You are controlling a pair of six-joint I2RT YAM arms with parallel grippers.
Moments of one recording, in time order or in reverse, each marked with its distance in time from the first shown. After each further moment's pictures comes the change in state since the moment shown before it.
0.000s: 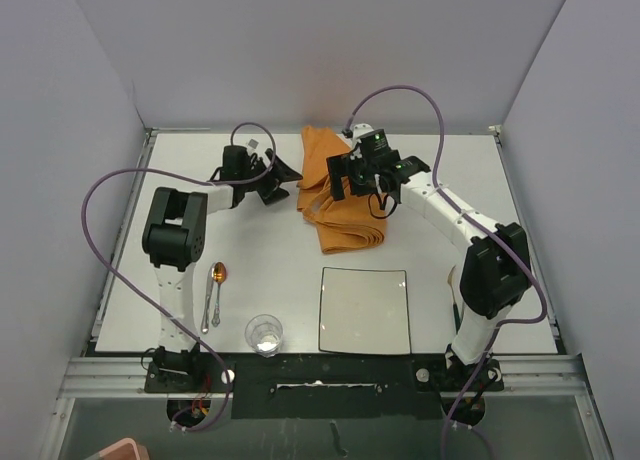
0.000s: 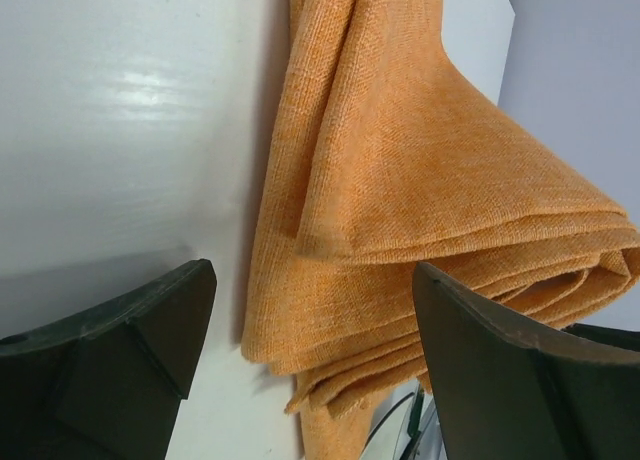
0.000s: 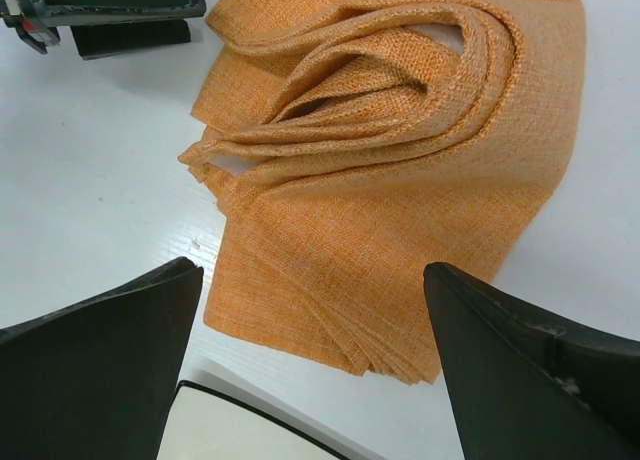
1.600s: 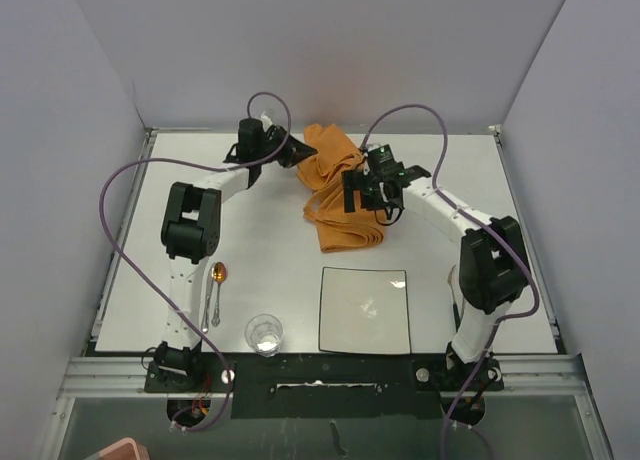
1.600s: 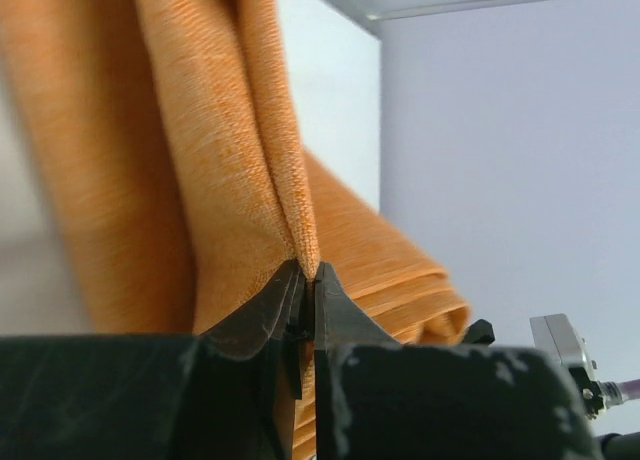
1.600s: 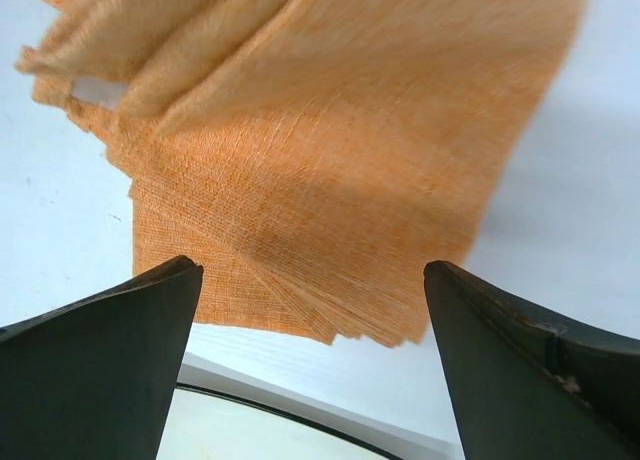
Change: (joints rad) left arm -0.062 0.163 0.315 0.081 0.047 -0.188; right arm -0.046 0.061 -0.126 -0.018 0.024 0.116
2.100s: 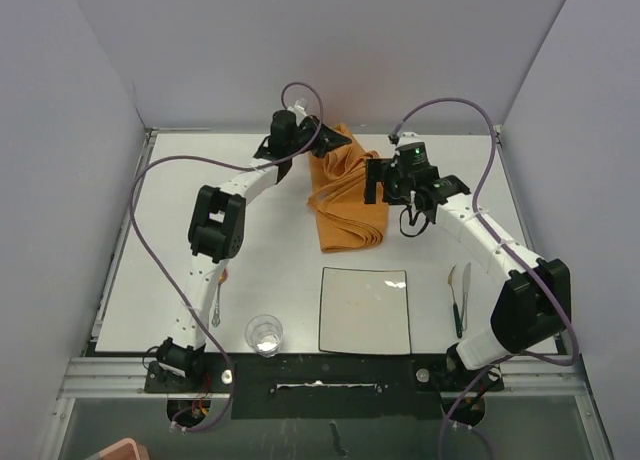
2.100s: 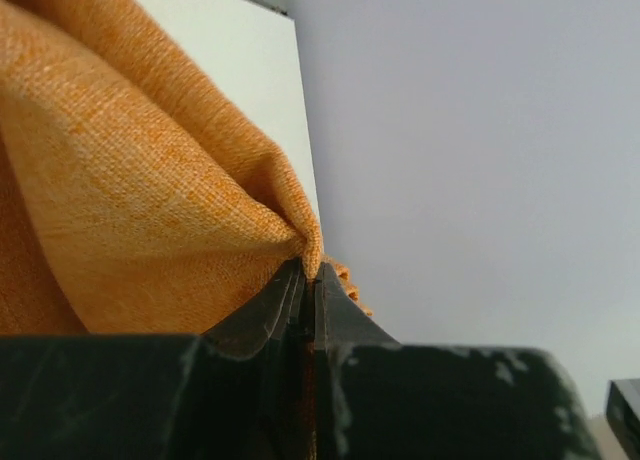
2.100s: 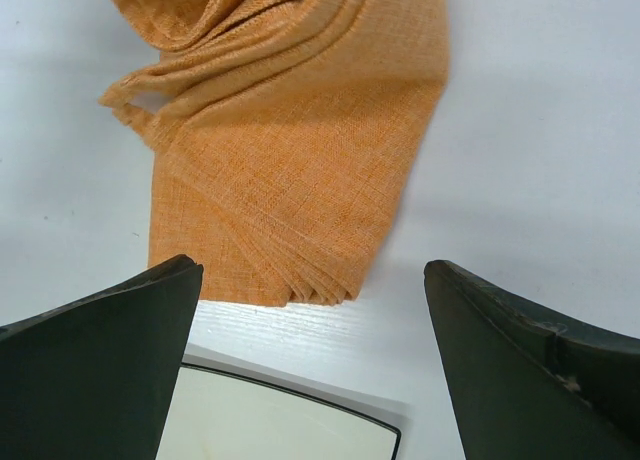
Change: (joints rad) left arm -0.131 0.148 0.402 -0.042 -0.027 -0.085; right arm -0.065 -0.311 -0.127 0.051 0.076 0.000
